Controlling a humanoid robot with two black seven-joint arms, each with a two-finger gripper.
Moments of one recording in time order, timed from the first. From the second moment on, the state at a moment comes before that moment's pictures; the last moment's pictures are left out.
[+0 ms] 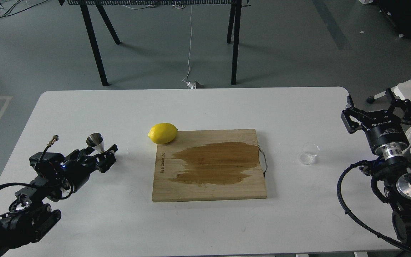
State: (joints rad) left arm -0.41 0.35 -0.70 -0.52 1.85 0.36 -0.49; right arm 0.30 -0.31 1.34 0.85 0.34 0.49 0.02
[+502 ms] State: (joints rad) left arm -0.43 0.35 -0.65 -0.48 1.85 0.36 -0.49; right arm 0.30 -0.31 1.34 0.85 0.34 0.49 0.02
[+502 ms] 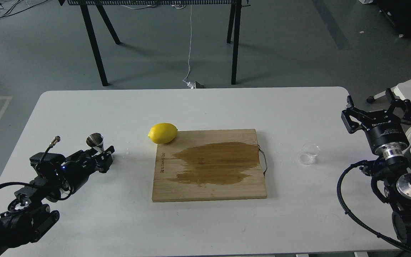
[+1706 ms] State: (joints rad) left arm -0.50 0.37 -0.65 -0.48 1.85 0.38 -0.49; right arm 0.30 -0.30 1.34 0.85 0.34 0.49 0.02
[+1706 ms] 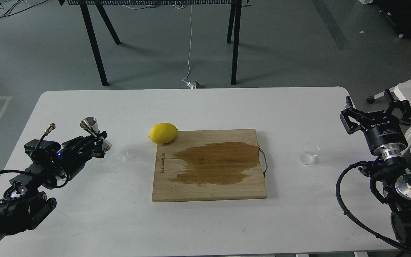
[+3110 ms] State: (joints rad) left arm -0.79 -0.04 -0.41 -0.62 1.90 0.21 -0.49; right arm 0.35 -0.34 1.32 0.81 0.33 0.49 0.02
